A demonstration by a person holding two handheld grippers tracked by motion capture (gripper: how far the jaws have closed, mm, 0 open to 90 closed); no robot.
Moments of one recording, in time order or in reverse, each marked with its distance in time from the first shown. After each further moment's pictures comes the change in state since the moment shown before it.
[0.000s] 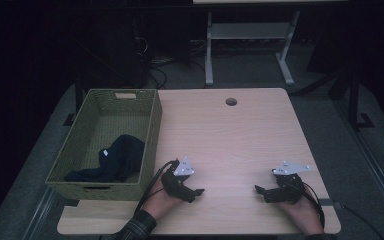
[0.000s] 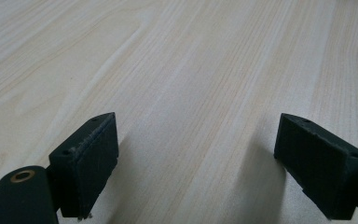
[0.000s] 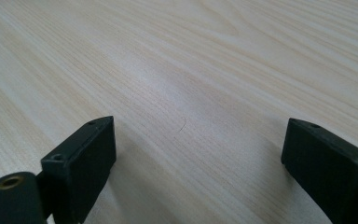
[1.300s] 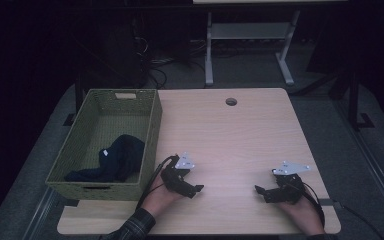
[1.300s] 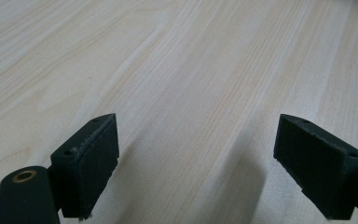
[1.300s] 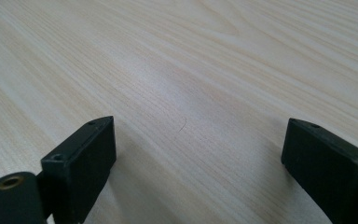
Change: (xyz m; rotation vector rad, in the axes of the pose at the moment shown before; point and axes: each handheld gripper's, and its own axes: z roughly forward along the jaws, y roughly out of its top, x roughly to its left) left arm 0.006 0.013 -0.006 0.050 0.014 -0.057; right arm 0.001 0.000 0.000 0.003 0.000 0.005
